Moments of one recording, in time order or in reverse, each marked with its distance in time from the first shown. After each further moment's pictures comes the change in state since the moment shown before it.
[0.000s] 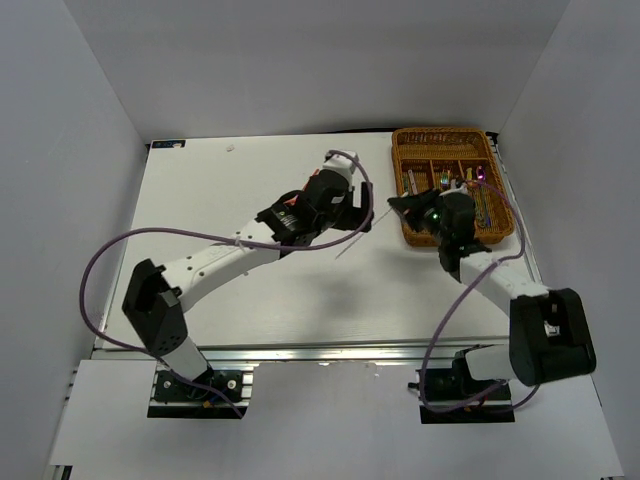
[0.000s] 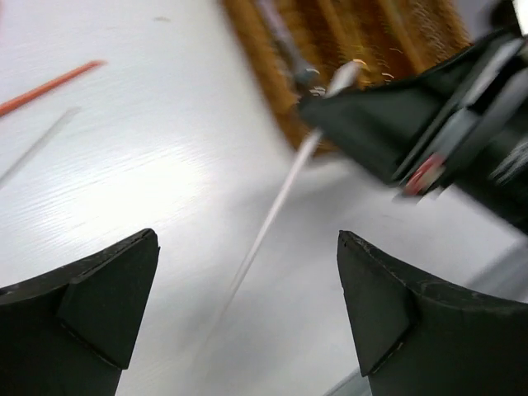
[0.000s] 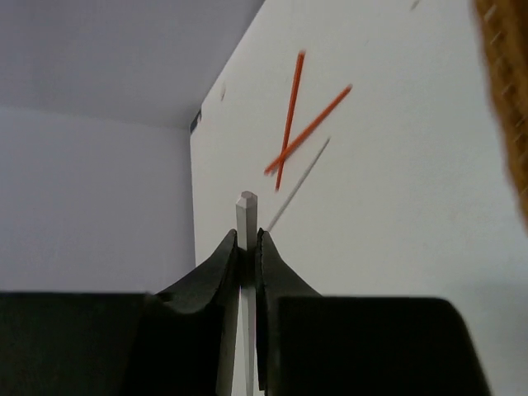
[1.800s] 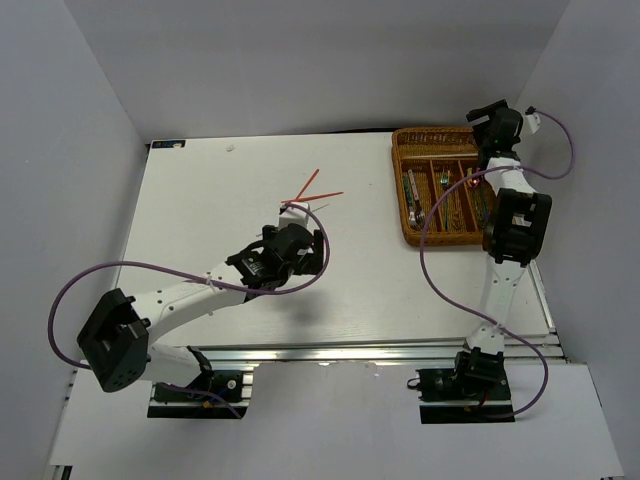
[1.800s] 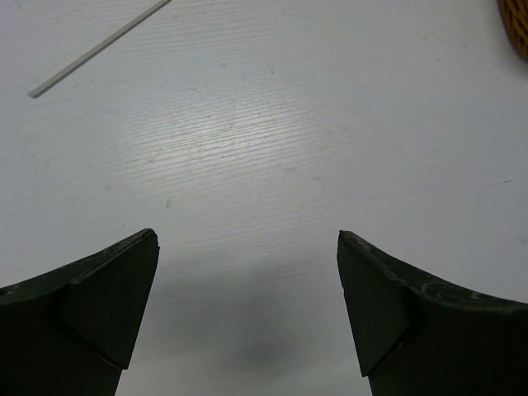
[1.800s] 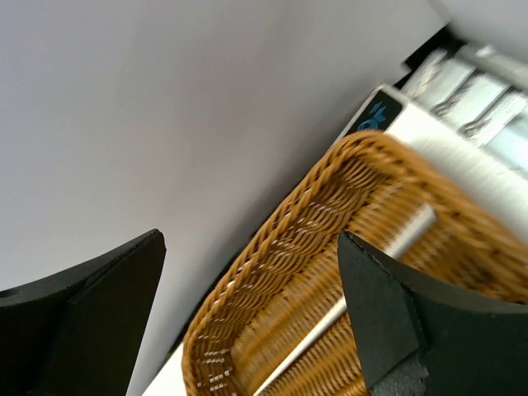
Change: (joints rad) left arm 0.001 -0.307 -0.560 0.026 -0.249 -0.067; right arm -0.433 1.082 1.324 -0.220 0.293 -0.174
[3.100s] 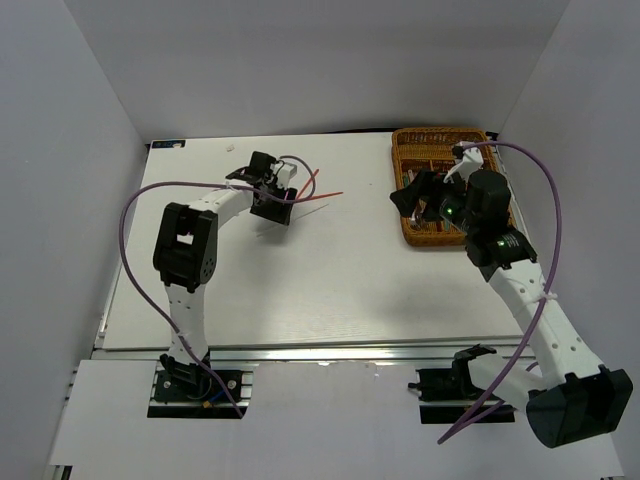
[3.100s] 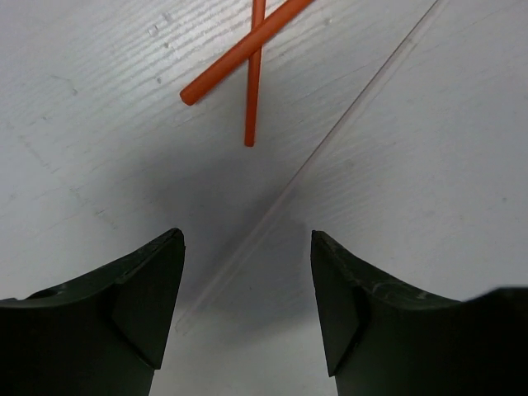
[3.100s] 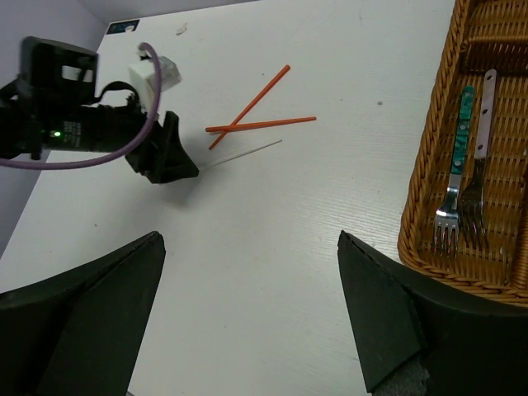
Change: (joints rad) left arm 0.558 0.739 0.652 -0.219 0.584 0.605; right arm 0.447 -1.350 -0.953 -0.457 -0.312 -0.569
